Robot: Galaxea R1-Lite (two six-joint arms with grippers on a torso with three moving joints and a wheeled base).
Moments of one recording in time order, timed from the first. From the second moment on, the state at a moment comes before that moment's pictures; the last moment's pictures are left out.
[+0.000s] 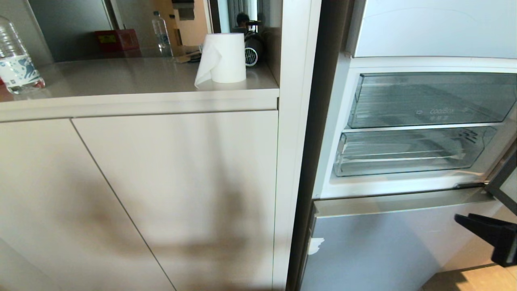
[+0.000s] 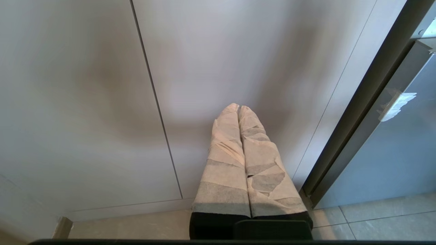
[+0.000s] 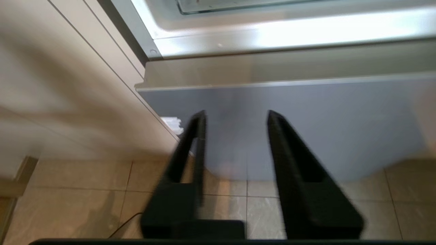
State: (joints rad) left arm -0.01 0.00 -0.03 0.07 0.01 0.00; right arm 0.01 1.06 -0.39 -0.35 0.16 0.10
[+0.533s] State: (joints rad) left arm -0.01 0.00 -0.03 0.07 0.01 0.00; right arm 0.14 1.60 -0.47 -0.89 0.17 0.07
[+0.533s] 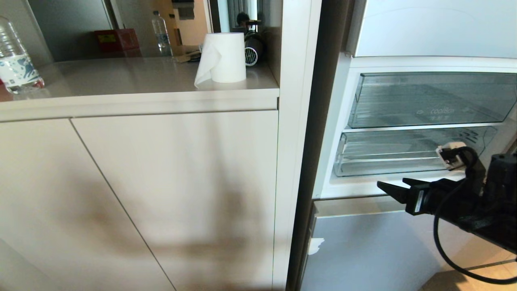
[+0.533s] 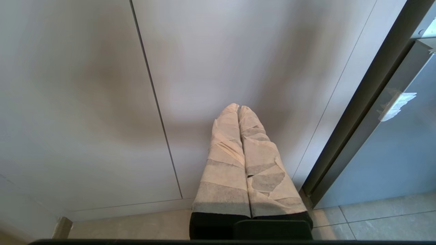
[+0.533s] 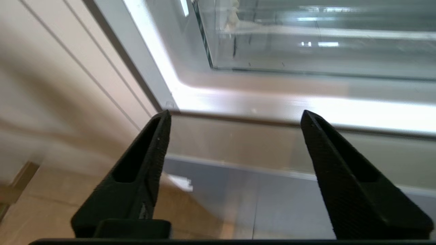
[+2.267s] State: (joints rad) left arm -0.01 0.00 -0.03 0.07 0.01 0.00; right arm 0.27 1.96 -0.81 -1.12 -0.07 0.05
